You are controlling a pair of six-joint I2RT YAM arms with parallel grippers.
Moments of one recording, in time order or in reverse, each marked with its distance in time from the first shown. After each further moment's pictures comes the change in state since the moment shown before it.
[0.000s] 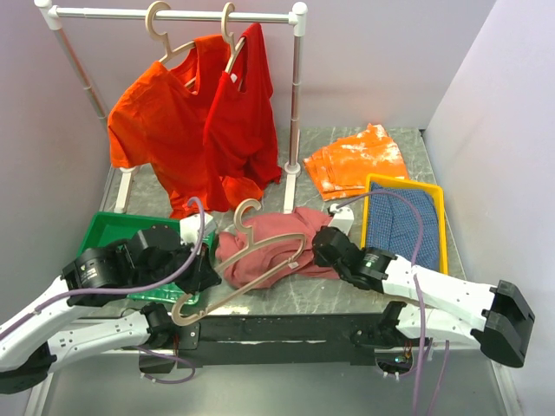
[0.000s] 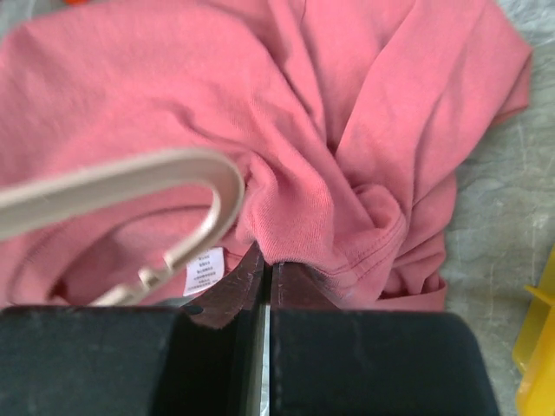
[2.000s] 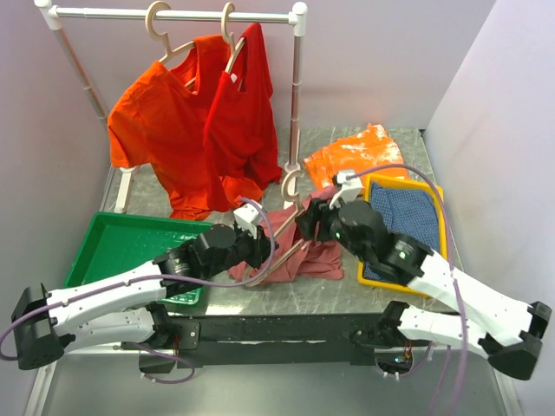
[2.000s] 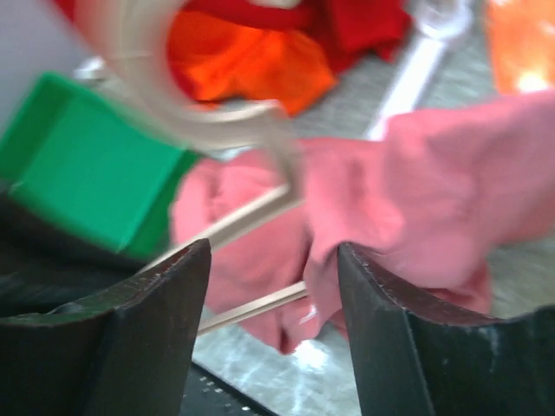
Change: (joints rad) left arm -0.031 0.267 -0.408 1.062 -0.184 0.127; right arm -0.069 -0.085 0.322 -0.036 -0.159 -0.277
